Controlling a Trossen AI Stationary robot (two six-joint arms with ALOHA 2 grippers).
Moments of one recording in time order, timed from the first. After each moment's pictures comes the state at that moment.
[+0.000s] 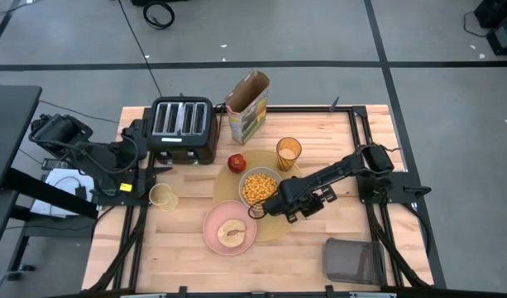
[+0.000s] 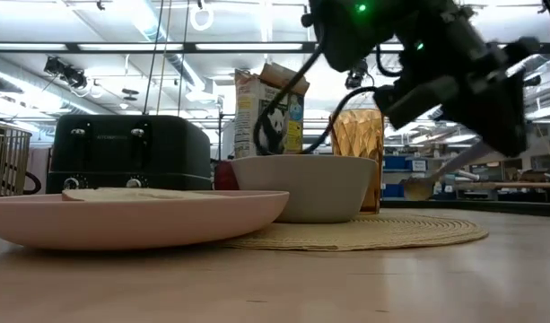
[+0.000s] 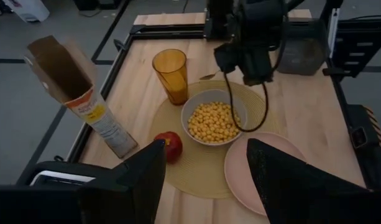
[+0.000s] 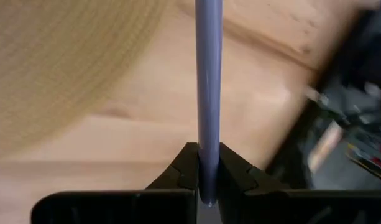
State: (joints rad) left arm -0.58 1.10 1.76 -1.40 -0.65 -0.41; right arm 0.26 2.01 1.49 -1.53 -0.21 1.46
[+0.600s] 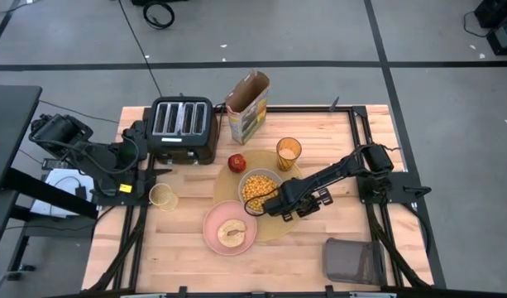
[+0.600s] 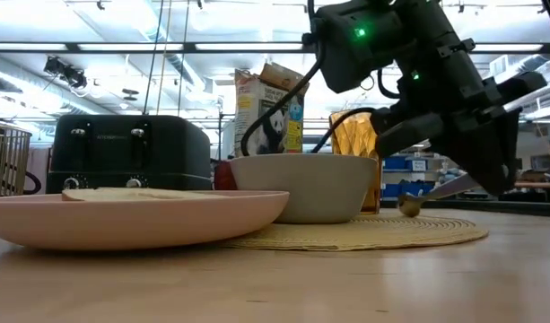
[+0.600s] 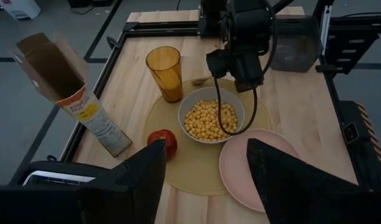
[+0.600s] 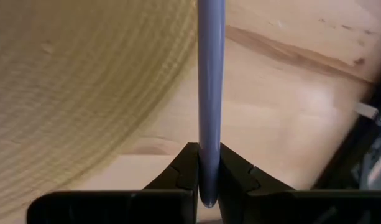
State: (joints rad) left arm -0.58 1.10 1.76 -1.40 -0.62 -0.41; right arm 0.25 2.01 1.38 -1.32 -0.16 1.53
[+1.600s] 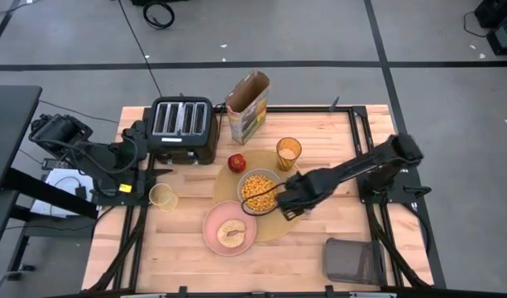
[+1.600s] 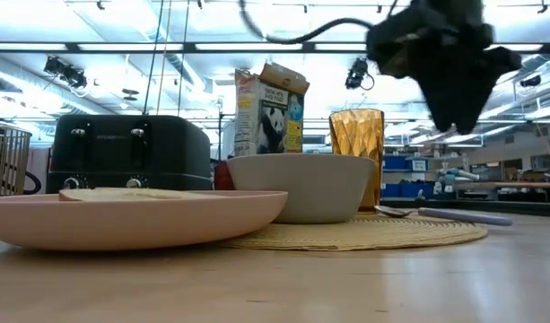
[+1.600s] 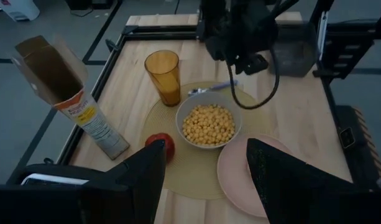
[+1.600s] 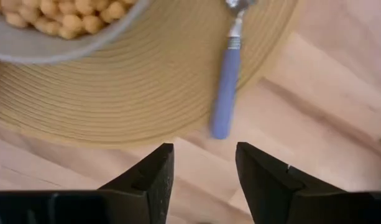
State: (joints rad) left arm -0.58 1.10 1.76 -1.38 -0.62 -0.40; right arm 0.30 1.73 1.33 -1.17 0.02 1.37
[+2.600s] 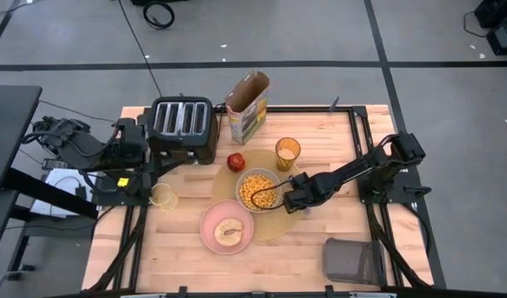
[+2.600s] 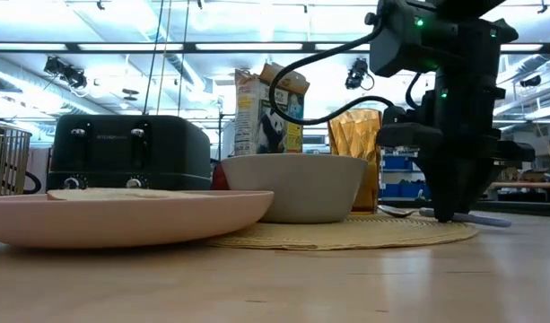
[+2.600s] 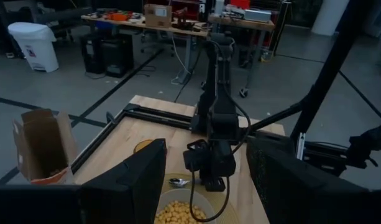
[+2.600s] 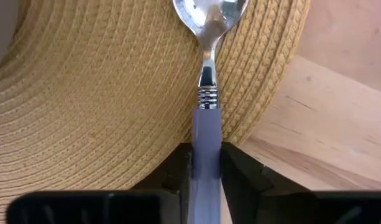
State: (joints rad) left arm -0.58 1.13 1.76 -0.91 -0.78 -0.35; right arm 0.25 1.70 0.90 -0.67 0.14 1.44
